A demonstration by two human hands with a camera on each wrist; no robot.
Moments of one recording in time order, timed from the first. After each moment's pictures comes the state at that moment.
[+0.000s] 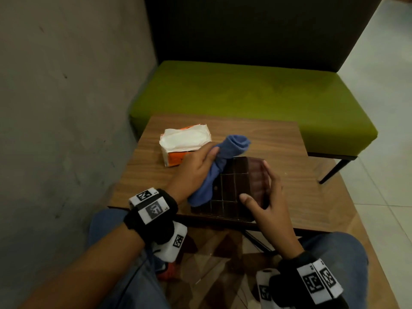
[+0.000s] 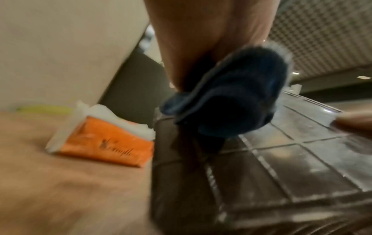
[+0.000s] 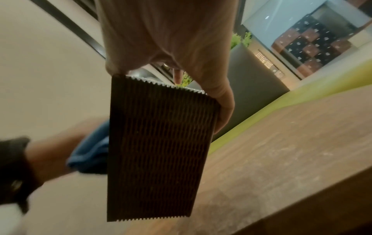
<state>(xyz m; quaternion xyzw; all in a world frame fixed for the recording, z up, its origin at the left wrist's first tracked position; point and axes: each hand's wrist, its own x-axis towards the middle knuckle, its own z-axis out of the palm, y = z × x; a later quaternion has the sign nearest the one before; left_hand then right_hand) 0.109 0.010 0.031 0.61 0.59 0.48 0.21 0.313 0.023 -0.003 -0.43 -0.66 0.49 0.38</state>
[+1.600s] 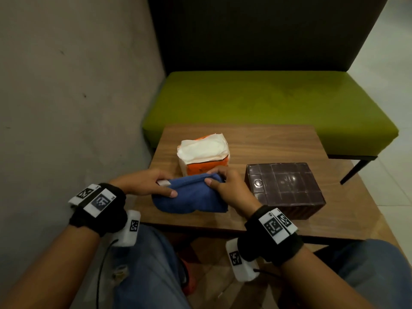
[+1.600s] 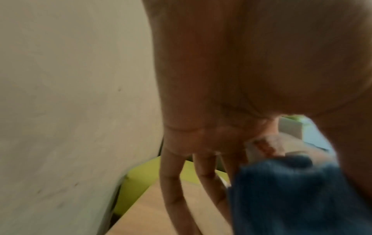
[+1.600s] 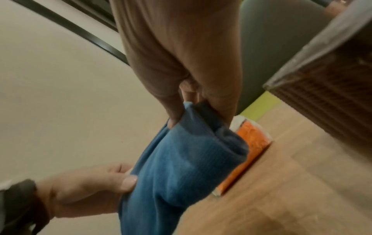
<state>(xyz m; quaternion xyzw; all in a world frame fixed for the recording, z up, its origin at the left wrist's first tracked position) -0.055 -0.028 0.041 0.60 0.67 0.08 0.42 0.172 0.043 0.022 -0.39 -0.67 0.59 0.21</state>
